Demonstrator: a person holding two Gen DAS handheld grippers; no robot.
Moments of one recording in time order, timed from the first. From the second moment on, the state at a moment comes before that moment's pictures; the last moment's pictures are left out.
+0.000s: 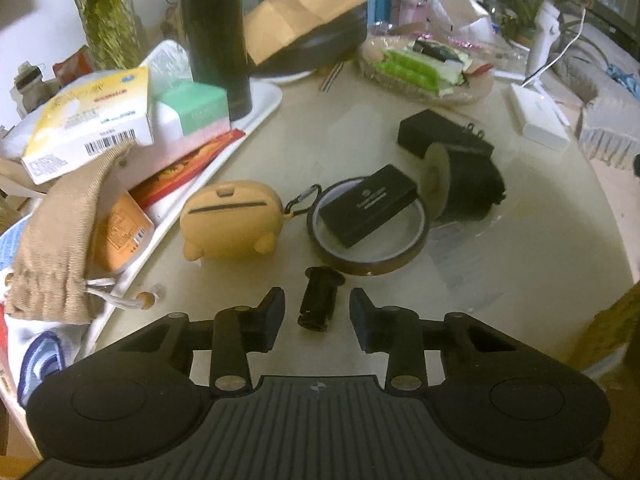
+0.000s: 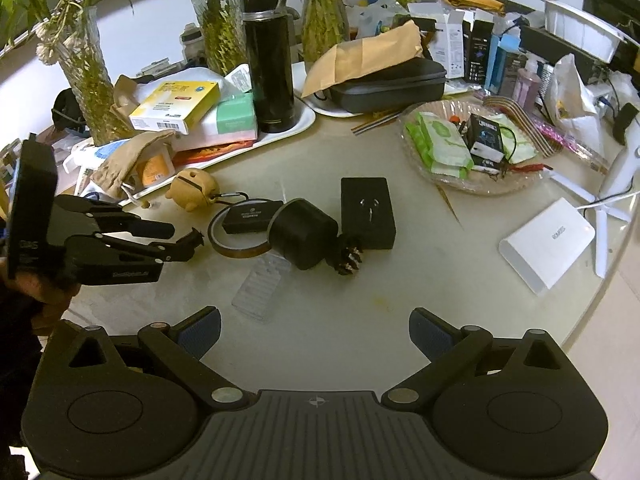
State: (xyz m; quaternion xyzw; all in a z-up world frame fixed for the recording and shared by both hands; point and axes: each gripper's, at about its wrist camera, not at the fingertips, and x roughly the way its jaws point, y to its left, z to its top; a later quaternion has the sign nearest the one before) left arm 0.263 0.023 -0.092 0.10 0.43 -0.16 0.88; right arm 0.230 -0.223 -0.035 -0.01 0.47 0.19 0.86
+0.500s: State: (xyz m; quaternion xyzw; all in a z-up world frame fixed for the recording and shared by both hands) left arm 0.258 0.029 -0.084 0.08 0.42 -0.15 0.89; right arm 0.229 -0.223 -0.039 -0.01 0.47 0.19 0.86
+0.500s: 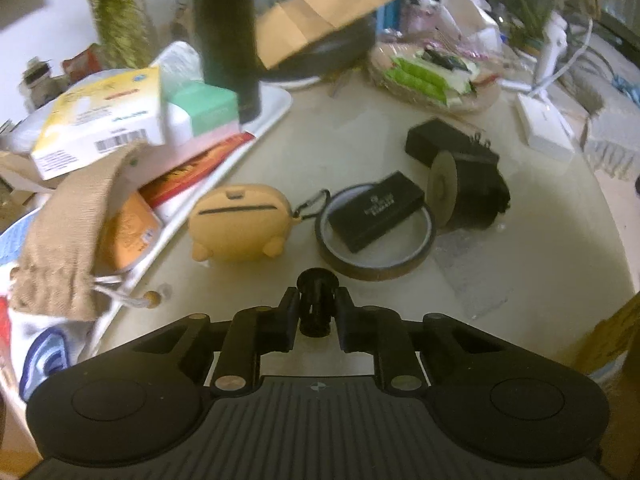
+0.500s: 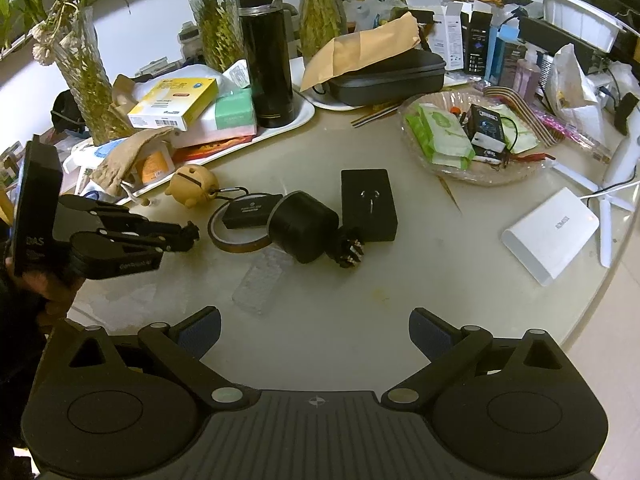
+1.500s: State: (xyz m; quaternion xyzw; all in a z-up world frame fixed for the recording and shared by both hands) left arm 0.156 0.029 -0.028 0.06 0.33 -0.12 0.93; right arm 0.229 -0.183 -0.044 -0.03 0.49 0.21 0.84
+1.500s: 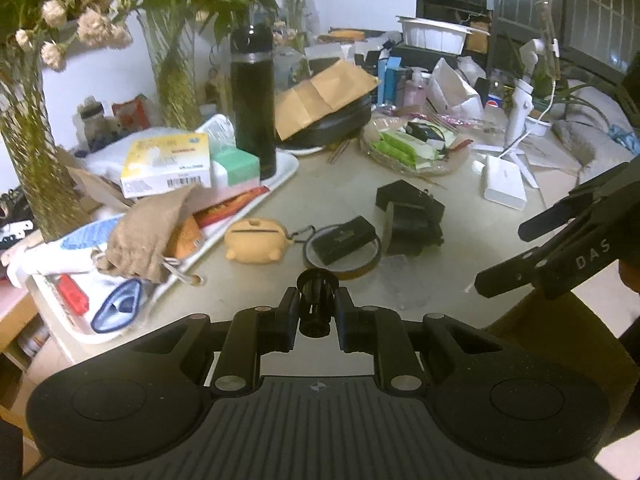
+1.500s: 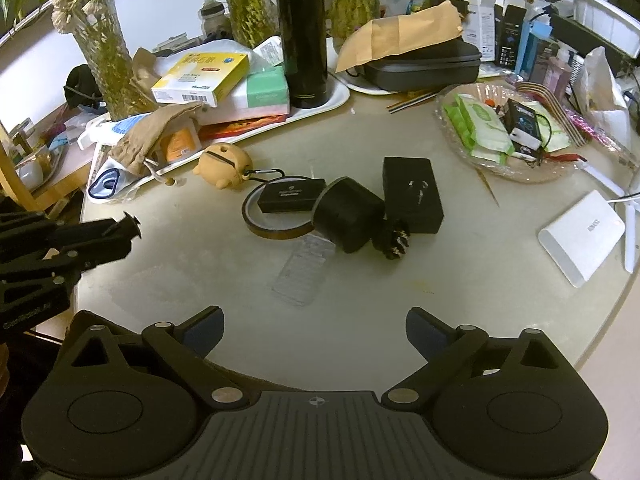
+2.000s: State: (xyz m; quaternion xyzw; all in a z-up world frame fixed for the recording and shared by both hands) left arm 0.150 0.027 -0.023 0.11 0.29 -0.10 0.94; right arm 0.251 -0.150 -0.065 -0.03 0.51 0.22 0.83
